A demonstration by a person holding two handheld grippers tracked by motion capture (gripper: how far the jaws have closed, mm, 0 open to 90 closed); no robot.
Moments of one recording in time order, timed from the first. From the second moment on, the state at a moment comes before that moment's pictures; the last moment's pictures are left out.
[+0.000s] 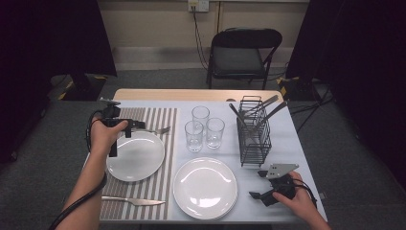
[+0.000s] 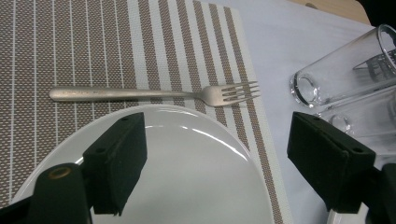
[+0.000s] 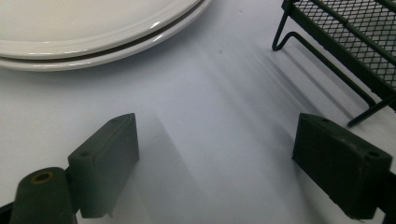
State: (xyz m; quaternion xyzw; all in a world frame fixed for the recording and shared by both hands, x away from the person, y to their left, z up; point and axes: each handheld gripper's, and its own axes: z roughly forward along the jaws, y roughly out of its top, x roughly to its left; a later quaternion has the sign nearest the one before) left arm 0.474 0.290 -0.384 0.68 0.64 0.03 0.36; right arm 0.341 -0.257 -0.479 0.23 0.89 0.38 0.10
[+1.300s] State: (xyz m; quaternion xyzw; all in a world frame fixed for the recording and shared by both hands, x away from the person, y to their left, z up) left arm 0.471 0.256 -0.372 0.70 0.61 0.01 0.38; right arm 0.341 -0.257 -0.479 0.23 0.89 0.38 0.10
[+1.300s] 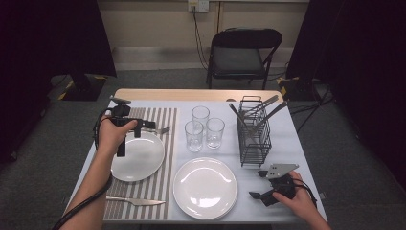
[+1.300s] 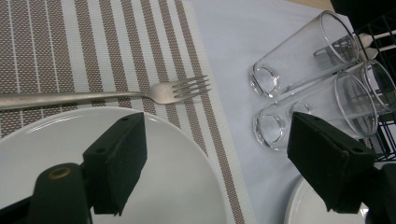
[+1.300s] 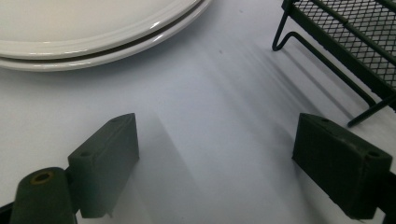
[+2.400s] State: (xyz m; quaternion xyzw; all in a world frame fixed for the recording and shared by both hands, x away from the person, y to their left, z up) left arm 0.480 0.214 -0.359 0.72 0.58 -0.02 0.39; right arm 0.341 -0.257 -0.479 0.23 0.89 0.38 0.10
